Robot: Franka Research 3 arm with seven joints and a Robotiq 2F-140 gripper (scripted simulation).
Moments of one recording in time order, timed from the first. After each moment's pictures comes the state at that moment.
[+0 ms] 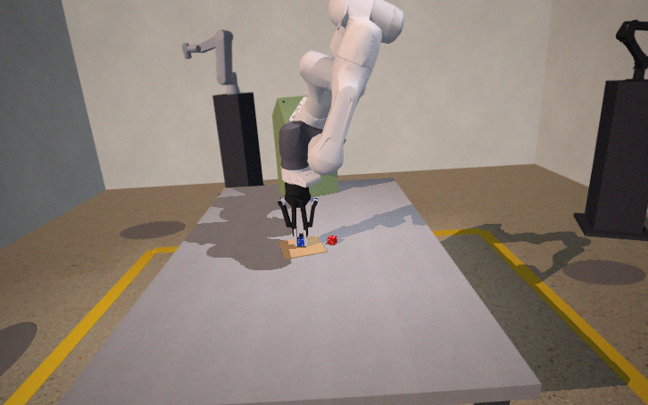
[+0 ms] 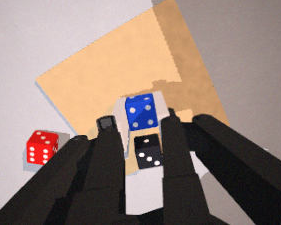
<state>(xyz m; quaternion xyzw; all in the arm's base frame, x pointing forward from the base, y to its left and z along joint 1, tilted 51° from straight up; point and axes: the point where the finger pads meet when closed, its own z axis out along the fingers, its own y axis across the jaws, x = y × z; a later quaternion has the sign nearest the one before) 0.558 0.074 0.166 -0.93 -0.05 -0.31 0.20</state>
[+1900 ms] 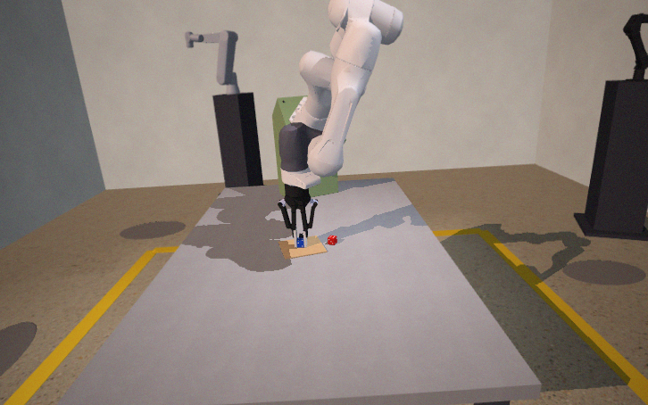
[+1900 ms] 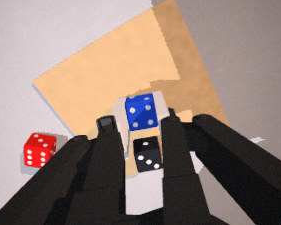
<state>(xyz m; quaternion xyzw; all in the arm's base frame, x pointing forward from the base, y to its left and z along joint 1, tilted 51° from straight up) 0.561 0.075 0.163 -0.93 -0.05 -0.31 0.20</state>
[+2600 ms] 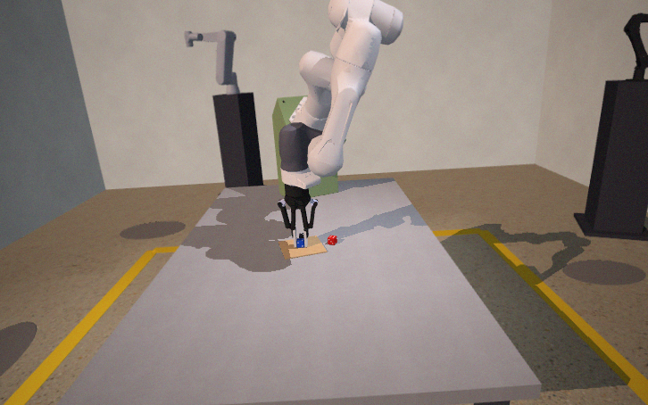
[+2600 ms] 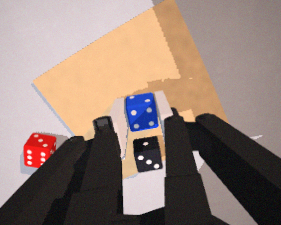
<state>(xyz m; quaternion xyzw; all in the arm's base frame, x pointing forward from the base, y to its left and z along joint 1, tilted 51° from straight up) 0.561 0.075 0.163 -0.93 -0.05 -0.31 0.20</state>
